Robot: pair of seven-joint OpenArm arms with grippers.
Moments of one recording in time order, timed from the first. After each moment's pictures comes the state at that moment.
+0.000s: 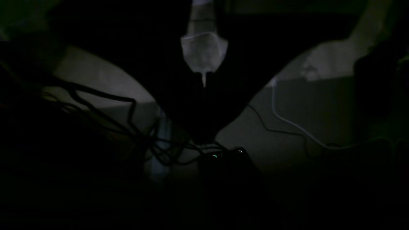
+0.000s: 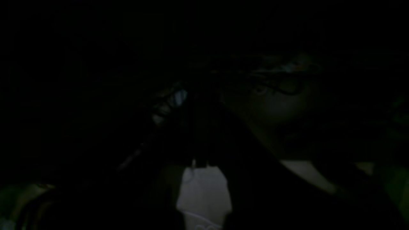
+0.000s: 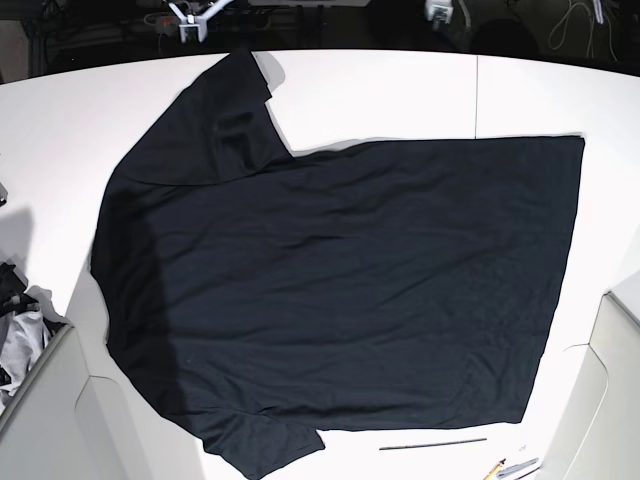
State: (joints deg) left arm 25.6 -9.2 5.8 38.4 -8.9 -6.6 -4.1; right arm -22.6 5.4 -9.6 39.8 13.1 3.9 -0.2
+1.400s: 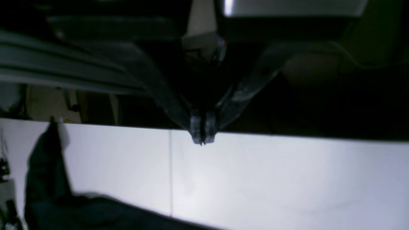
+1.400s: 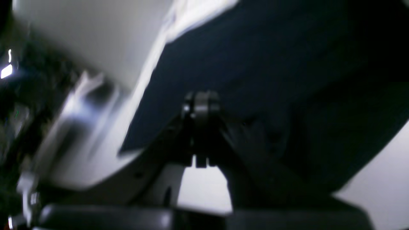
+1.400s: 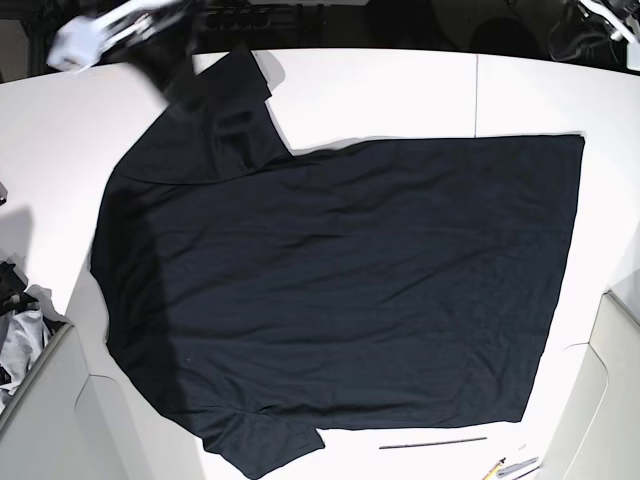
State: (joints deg) left arm 62.4 -29.0 -34.0 98.0 -66.1 -35.9 23.8; right arm -61.6 11.8 0.7 131.6 40.2 13.1 -2.6
